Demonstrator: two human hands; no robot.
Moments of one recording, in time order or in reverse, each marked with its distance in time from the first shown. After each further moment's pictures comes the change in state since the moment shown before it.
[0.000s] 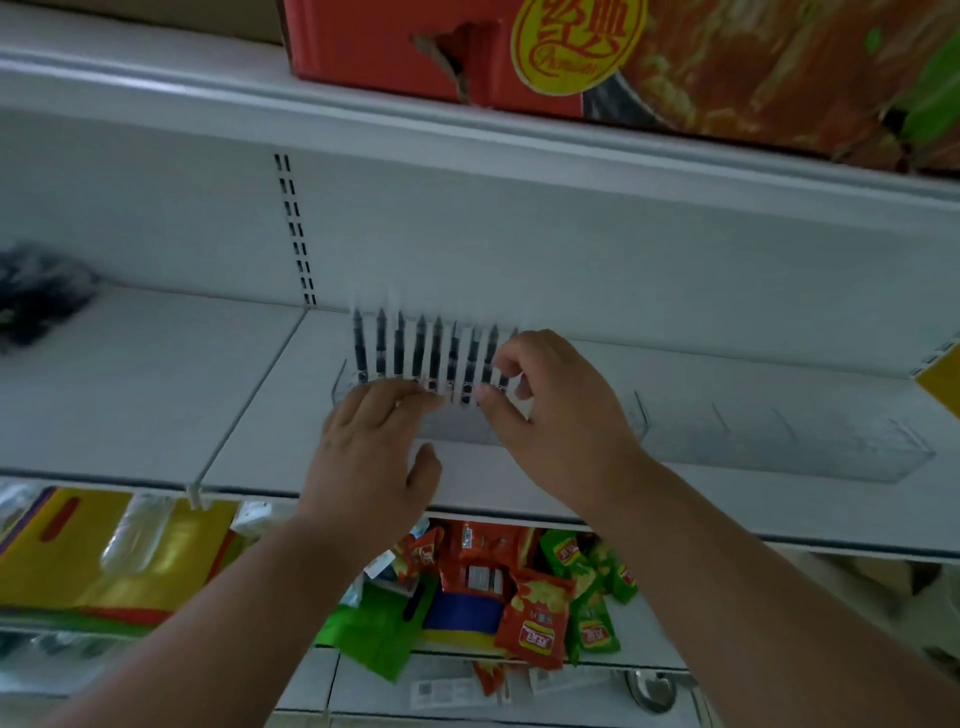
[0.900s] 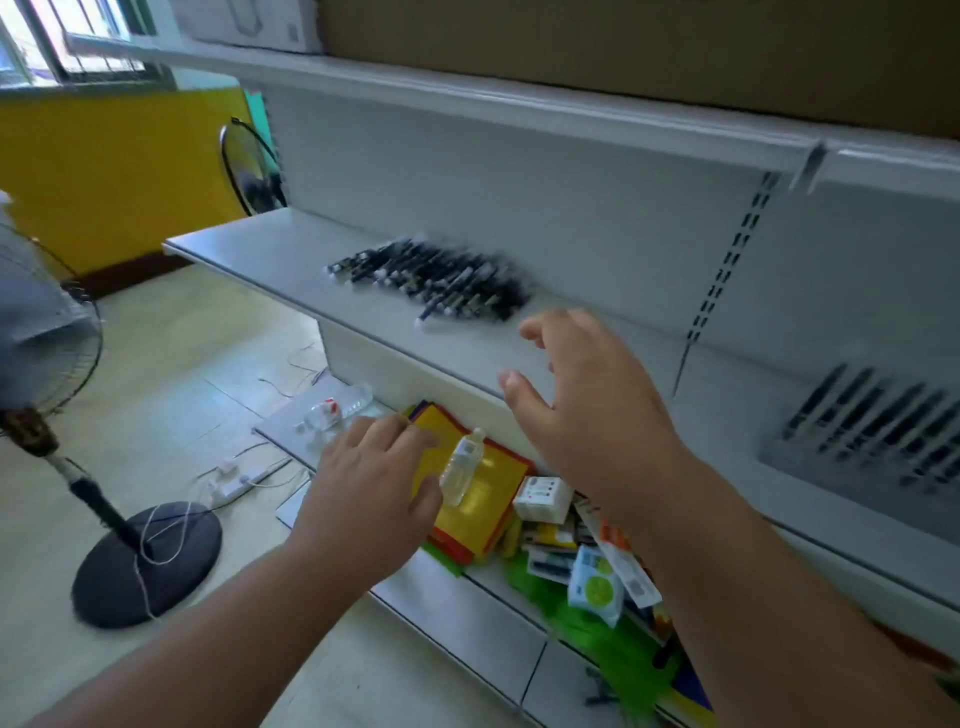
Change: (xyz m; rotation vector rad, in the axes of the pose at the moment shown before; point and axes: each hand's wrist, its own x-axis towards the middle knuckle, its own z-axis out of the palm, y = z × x) left_hand -0.215 -0.201 -0.216 0.361 0.057 -0.471; right_hand 0.025 -0.326 0.127 0.150 -0.188 -0.306
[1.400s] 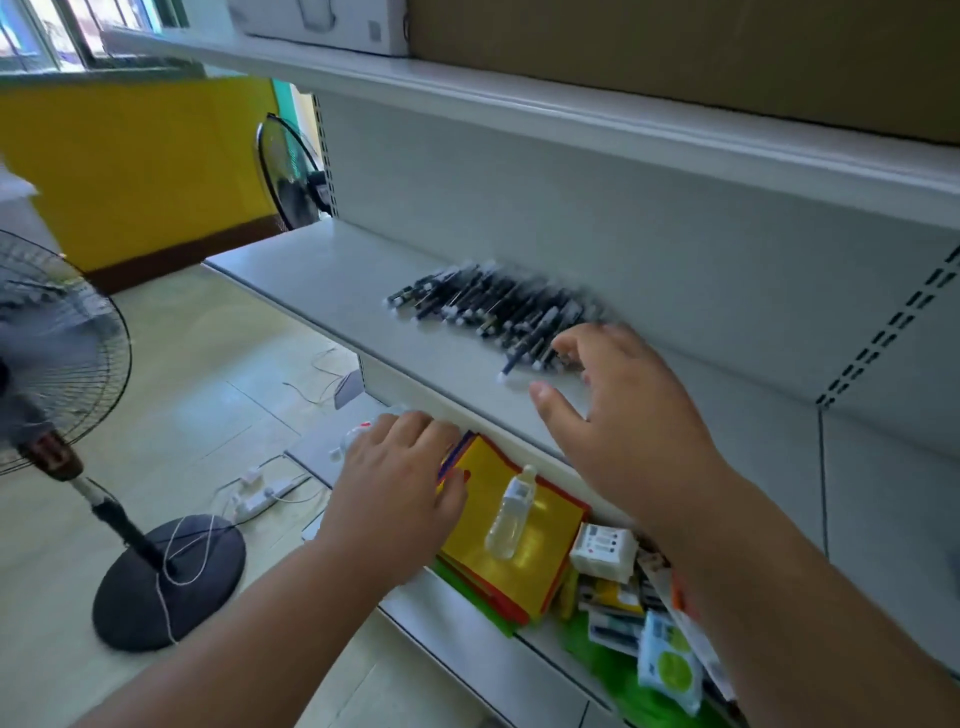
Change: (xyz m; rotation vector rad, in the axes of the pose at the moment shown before) left_hand 0.088 -0.116 0.003 -0.028 -0.021 -0.051; right_hand 0.116 -0.034 0.081 -0.028 -0.076 0.048
